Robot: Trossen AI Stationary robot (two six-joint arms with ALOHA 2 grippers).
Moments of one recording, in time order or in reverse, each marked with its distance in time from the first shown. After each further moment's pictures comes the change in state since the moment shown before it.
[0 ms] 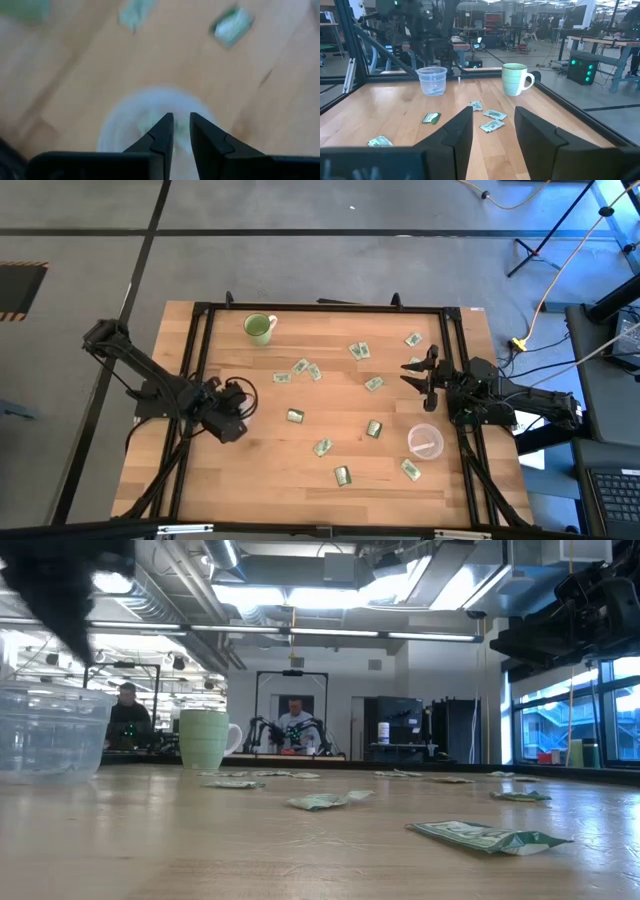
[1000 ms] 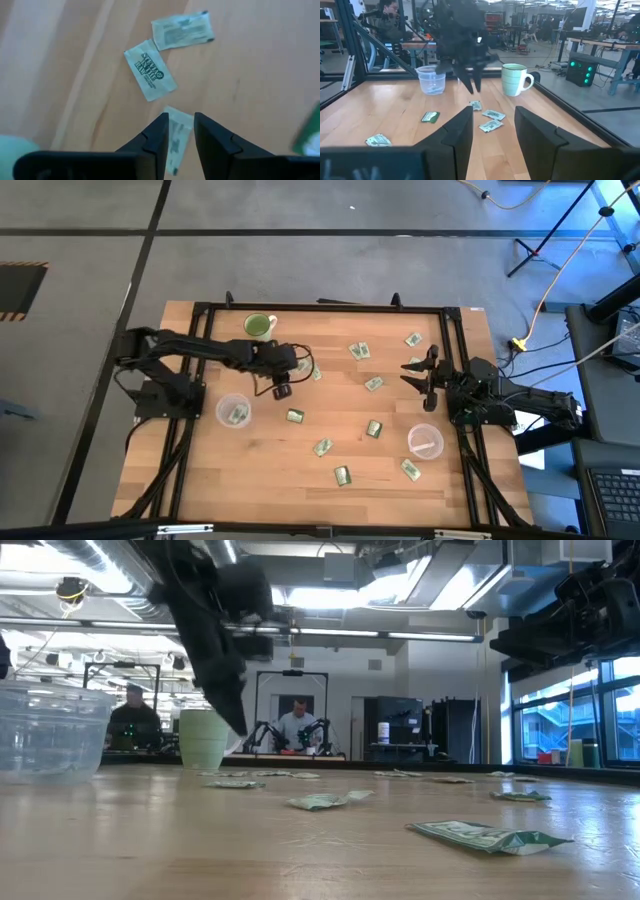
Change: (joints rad) left arm 0.751 0.403 0.029 0.626 0.315 1.025; right arm 0.000 0.000 0.000 0.000 0.000 -0.022
